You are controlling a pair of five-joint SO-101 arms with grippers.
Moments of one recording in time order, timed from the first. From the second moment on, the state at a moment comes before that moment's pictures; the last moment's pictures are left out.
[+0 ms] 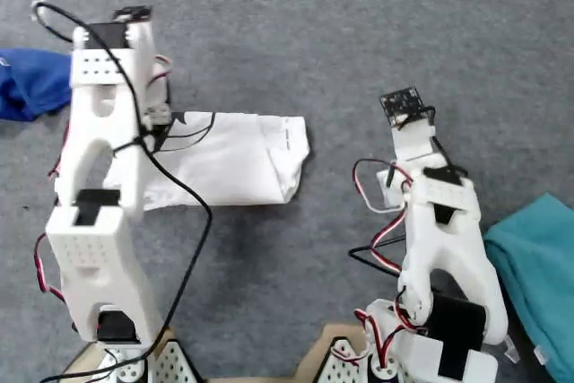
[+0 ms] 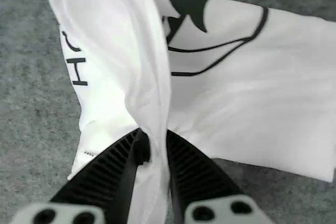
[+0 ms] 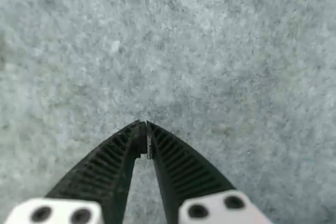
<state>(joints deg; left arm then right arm) -3.2 24.9 -31.5 100.2 -5.1 11.3 -14.2 55.8 31.5 18.9</state>
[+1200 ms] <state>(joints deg) 26.6 30.7 -36.0 98.2 1.9 11.3 -14.2 56.0 30.4 18.5</state>
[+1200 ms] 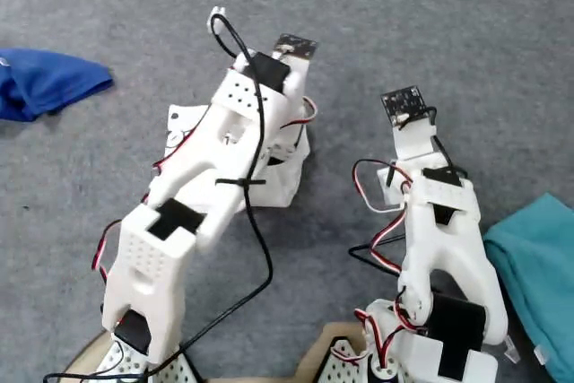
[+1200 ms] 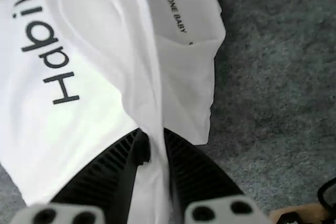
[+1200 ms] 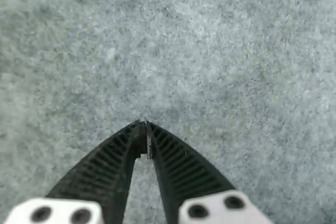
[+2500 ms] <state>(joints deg) 27.2 44.9 -56.8 99.2 8.7 11.3 -14.2 56.1 30.4 18.5</state>
